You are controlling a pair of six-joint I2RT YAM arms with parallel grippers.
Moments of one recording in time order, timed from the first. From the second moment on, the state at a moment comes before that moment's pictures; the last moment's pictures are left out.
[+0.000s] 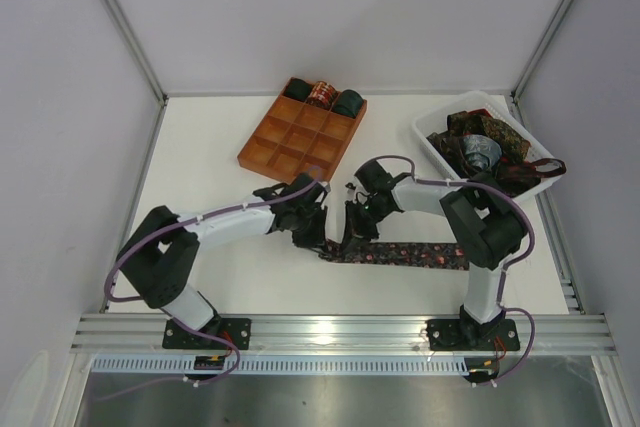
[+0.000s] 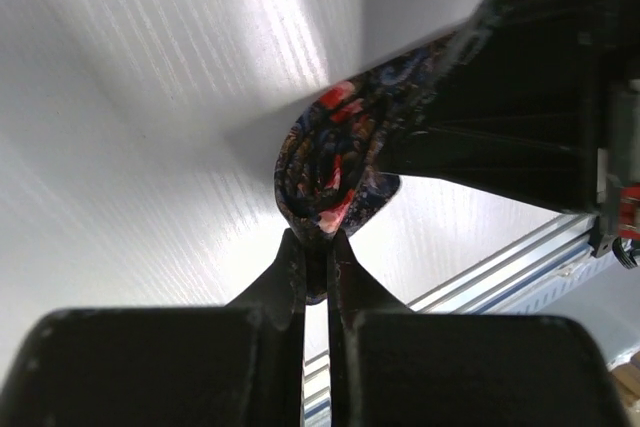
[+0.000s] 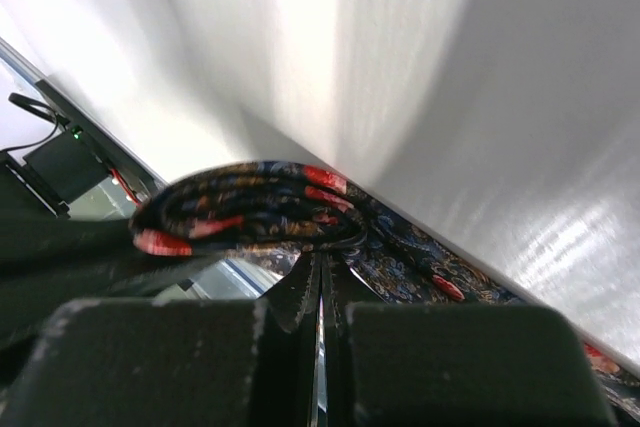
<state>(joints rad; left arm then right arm) -0.77 1.58 0.92 -0.46 0.23 -0.64 0.62 1.88 1.06 -0.43 -0.65 0.59</state>
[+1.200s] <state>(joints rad) -0.85 1.77 1.20 -0.62 0.28 -0.59 0.60 1.92 1.04 -0.38 -0.69 0.66</state>
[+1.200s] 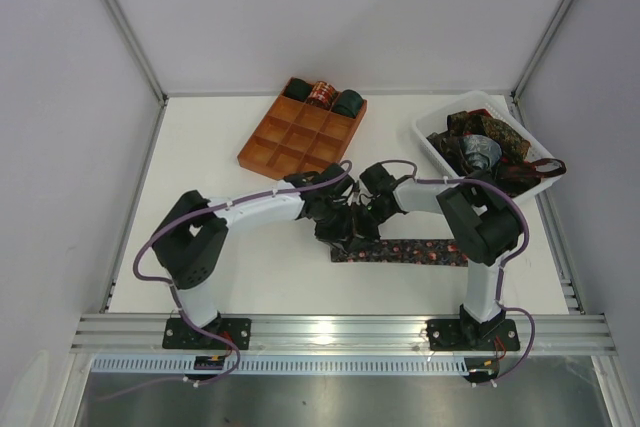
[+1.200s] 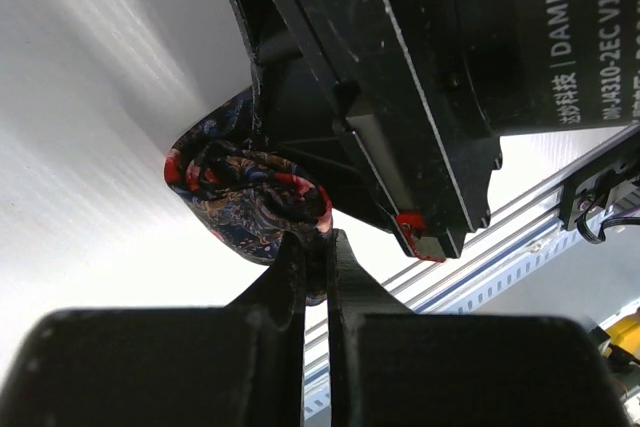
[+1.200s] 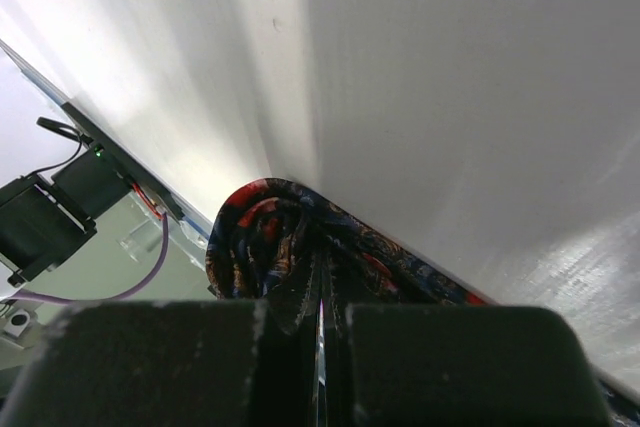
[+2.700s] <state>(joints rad) -0.89 2.01 1.38 -0.54 0.41 -0.62 0.41 1.76 0.91 -0.49 -0.59 0.55</state>
